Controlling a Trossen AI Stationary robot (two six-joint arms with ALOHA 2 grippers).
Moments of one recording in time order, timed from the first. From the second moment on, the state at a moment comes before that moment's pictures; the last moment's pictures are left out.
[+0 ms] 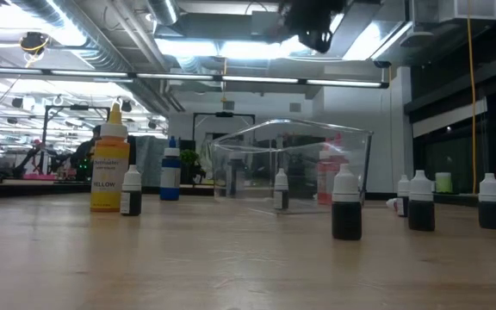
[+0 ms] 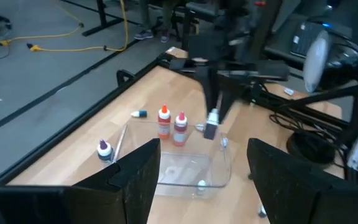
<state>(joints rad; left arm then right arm) -0.55 1.23 1.54 -0.97 -0.88 -0.69 -0.09 1.59 1.52 -0.83 -0.30 0.23</state>
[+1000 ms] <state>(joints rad) -0.62 1.22 1.54 -1.04 -0.85 -0.69 -0.07 2.05 1.98 -1.37 -0.15 0.02</state>
